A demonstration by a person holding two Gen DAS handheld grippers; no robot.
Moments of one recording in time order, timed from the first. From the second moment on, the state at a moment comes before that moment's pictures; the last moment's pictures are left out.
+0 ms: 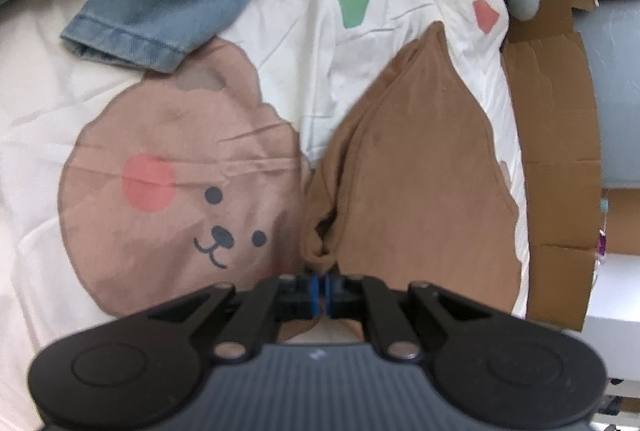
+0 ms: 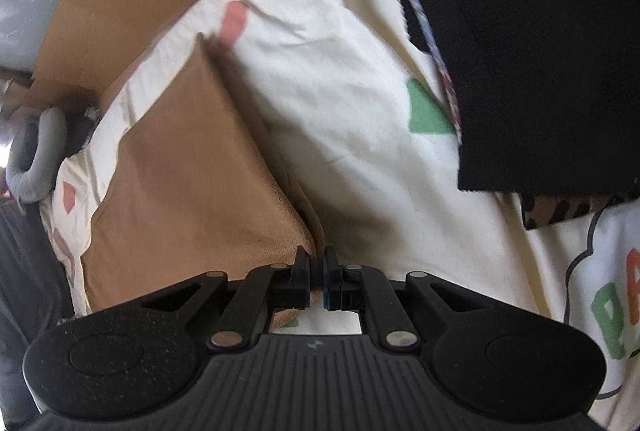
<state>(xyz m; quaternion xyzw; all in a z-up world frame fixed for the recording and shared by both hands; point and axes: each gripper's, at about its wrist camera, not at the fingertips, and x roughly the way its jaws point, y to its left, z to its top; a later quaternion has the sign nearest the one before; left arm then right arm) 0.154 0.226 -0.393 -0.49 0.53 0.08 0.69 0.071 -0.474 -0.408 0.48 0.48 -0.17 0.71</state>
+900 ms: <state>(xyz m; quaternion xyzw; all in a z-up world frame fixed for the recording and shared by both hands) 0.148 0.228 -0.433 -0.44 0.52 -0.01 0.73 0.190 -0.428 -0.346 0.39 0.46 -0.12 0.79</state>
